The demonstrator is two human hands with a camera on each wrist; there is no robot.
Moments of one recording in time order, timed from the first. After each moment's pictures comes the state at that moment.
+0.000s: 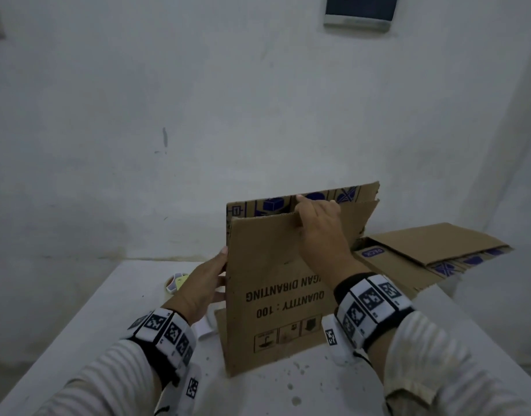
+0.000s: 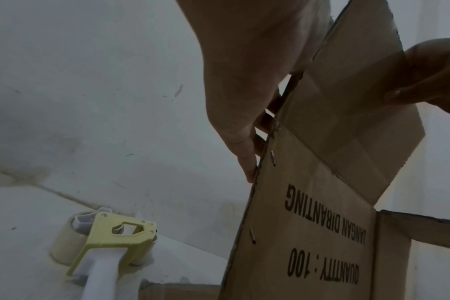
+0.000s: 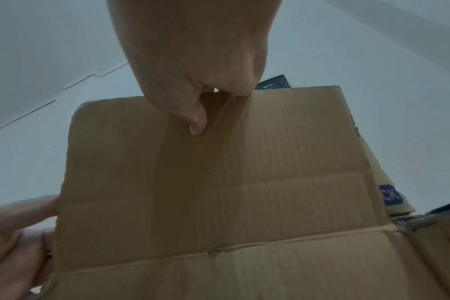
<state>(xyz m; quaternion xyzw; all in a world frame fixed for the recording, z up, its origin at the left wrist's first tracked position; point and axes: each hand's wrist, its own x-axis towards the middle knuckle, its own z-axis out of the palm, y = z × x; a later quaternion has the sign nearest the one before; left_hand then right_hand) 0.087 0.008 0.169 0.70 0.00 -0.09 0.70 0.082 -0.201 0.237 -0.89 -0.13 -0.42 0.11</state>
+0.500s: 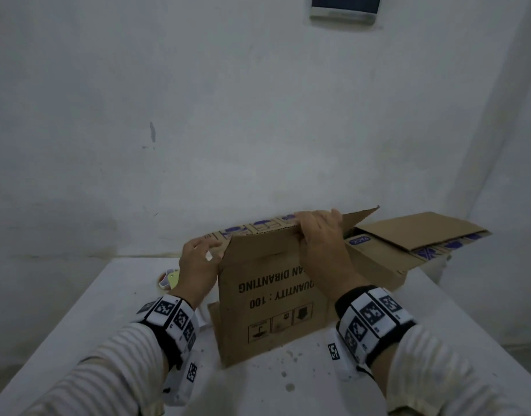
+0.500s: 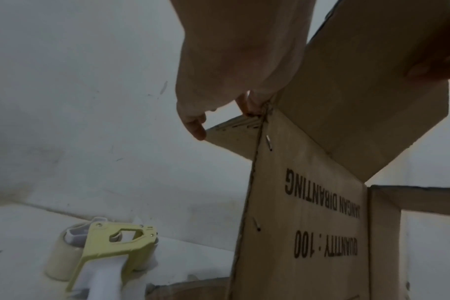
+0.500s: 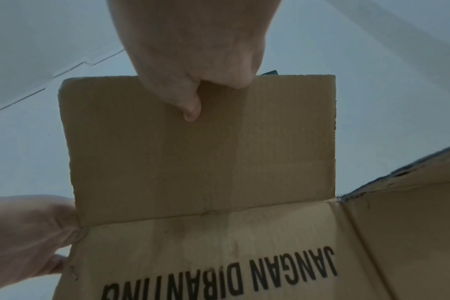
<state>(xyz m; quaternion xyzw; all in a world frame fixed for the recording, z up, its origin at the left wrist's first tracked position) 0.122 0.009 0.146 0.84 0.01 0.13 0.53 0.059 -0.216 0.209 -0.86 -0.14 -0.47 0.11</state>
